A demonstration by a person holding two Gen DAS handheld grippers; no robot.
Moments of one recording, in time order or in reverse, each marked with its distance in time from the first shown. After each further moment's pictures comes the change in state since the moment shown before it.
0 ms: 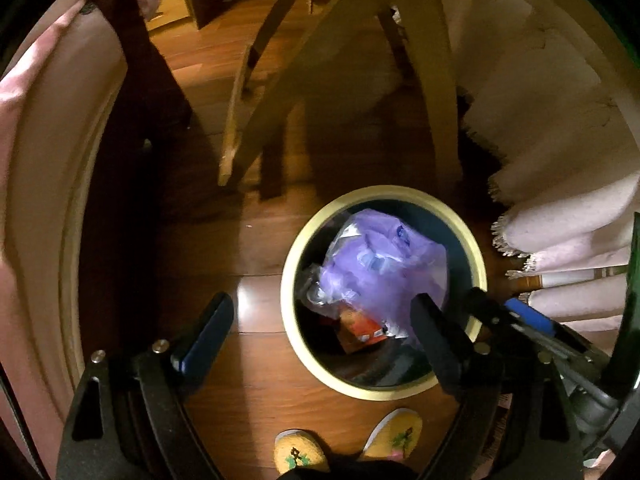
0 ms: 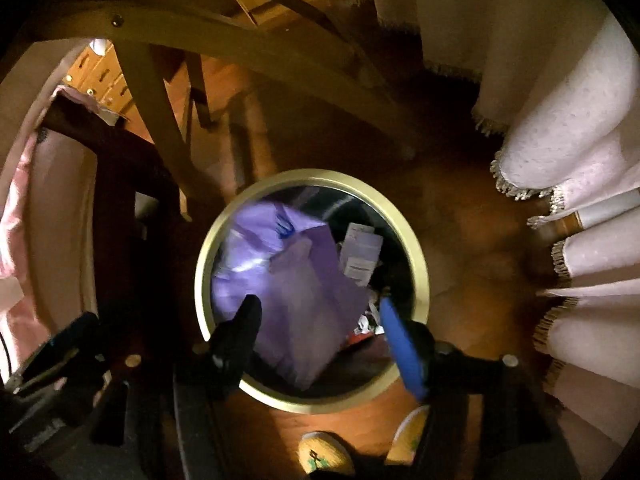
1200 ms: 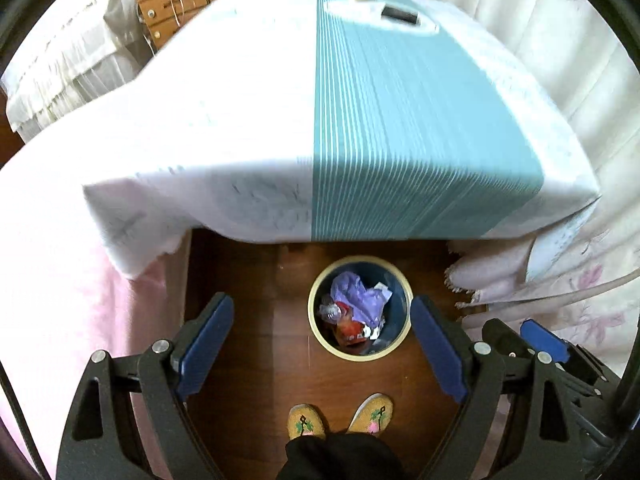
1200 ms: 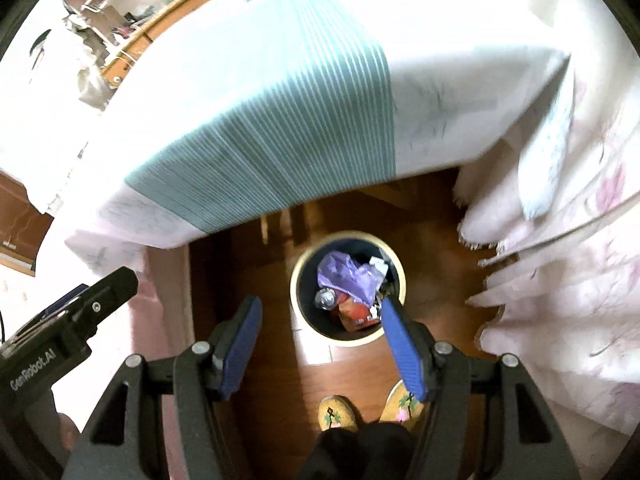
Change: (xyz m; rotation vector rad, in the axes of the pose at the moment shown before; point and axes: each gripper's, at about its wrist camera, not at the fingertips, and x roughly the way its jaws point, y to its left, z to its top) left arm -0.312 -0.005 0.036 -0.030 -0.142 0.040; right arm -0.305 0.077 0.012 -0.109 -0.109 0.027
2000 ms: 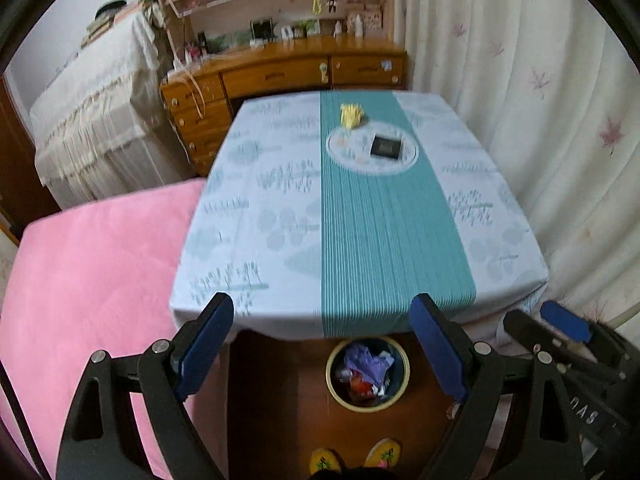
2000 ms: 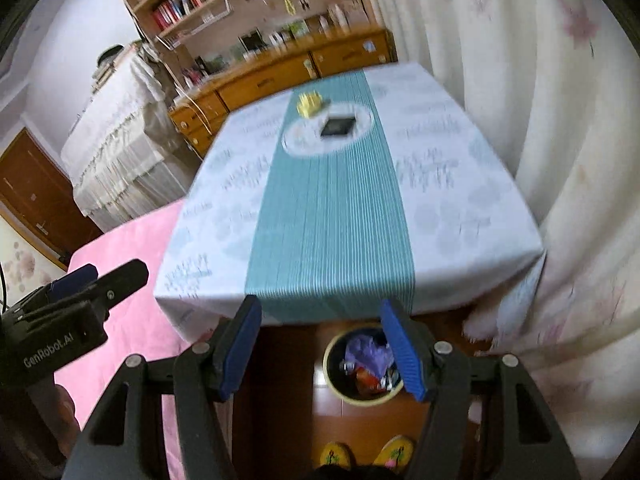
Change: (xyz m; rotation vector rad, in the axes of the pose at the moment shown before) left arm -0.171 -0.028 0.085 0.048 -0.240 0.080; right arm -0.157 0.041 0.089 -0.161 -0.235 0.103
